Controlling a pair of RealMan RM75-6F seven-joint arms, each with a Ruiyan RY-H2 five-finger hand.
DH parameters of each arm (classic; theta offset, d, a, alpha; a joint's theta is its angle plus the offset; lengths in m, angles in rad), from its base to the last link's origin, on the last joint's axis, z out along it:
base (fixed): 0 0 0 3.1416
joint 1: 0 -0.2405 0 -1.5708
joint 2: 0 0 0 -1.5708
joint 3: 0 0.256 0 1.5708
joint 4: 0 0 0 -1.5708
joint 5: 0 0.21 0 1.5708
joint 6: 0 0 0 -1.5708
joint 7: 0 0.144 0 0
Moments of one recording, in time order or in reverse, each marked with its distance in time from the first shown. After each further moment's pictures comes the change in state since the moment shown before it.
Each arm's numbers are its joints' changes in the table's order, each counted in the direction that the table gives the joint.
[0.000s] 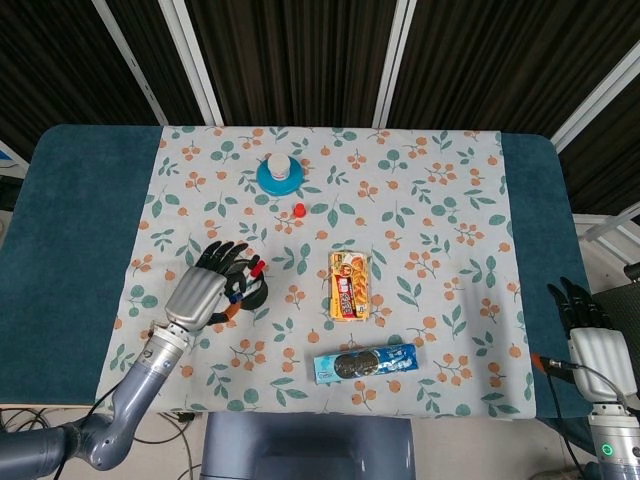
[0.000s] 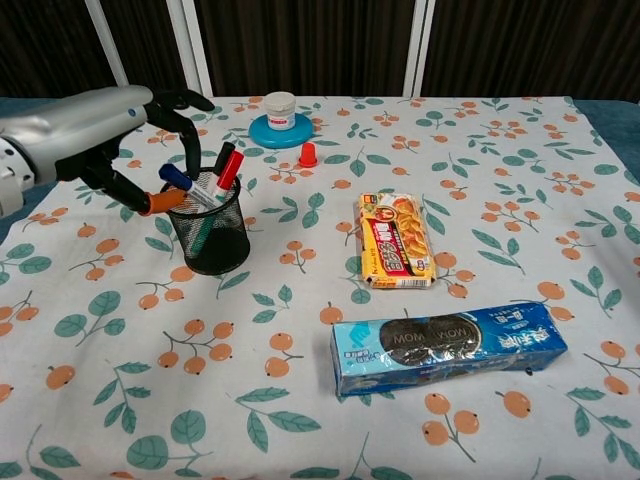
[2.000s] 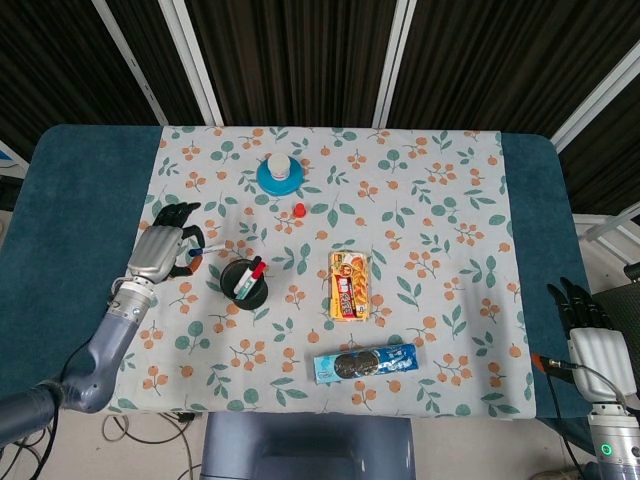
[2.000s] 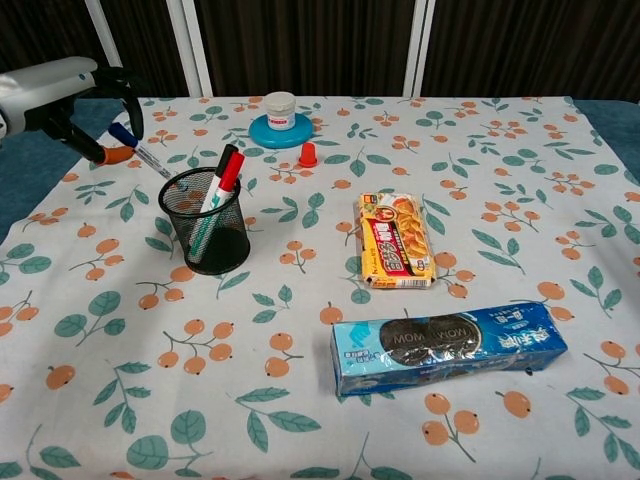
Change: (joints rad) left arm 0.077 -0.011 -0.082 -0.354 -0.115 0.169 -0.267; right arm 0.001 0.004 0.003 0.002 0.009 -0.002 -0.014
